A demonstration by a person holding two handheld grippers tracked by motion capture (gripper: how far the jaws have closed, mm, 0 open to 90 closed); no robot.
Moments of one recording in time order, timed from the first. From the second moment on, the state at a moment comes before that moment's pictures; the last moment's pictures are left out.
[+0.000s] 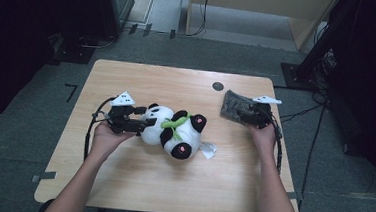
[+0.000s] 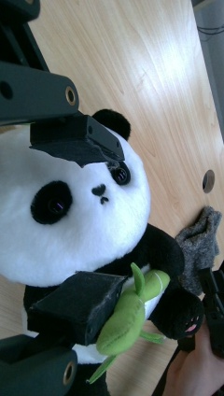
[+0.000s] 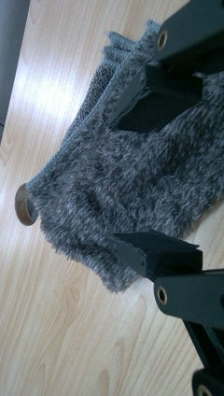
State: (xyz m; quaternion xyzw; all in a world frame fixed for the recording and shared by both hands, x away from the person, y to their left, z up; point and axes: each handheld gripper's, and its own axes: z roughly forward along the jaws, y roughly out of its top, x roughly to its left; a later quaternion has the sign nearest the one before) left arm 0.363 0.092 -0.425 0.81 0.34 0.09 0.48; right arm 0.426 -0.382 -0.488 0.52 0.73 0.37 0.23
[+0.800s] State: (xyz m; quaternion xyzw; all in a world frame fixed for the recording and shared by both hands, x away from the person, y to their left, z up) left arm 0.352 0.127 -0.443 0.79 0.35 0.10 0.48; right arm 0.447 -0.388 -0.520 0.53 0.74 0.35 0.24
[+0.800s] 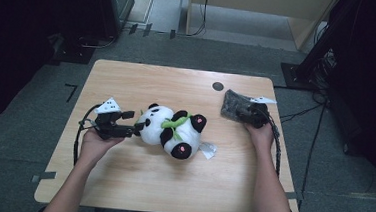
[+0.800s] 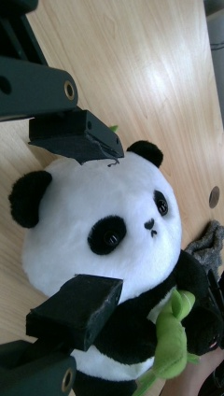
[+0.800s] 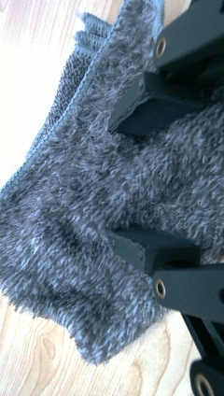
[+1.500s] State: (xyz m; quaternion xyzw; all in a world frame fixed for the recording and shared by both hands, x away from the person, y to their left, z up) left arm 0.360 0.133 -0.456 0.80 0.35 0.08 0.48; right arm 0.441 -0.387 -0.503 0.57 0.72 0.34 0.19
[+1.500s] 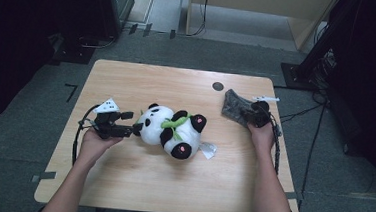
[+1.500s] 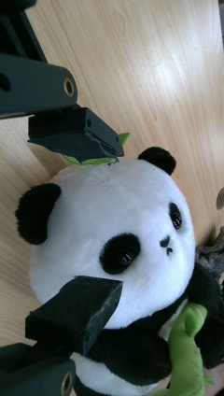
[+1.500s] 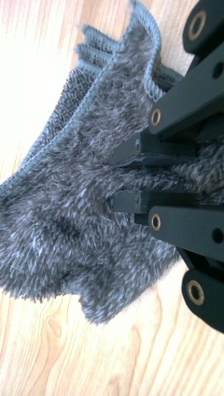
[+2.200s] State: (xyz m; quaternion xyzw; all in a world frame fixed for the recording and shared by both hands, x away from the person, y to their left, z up) left arm 0.364 0.113 -0.463 0.83 0.31 0.06 0.47; right arm 0.395 -0.344 -0.431 0.52 0.74 0.39 0.18
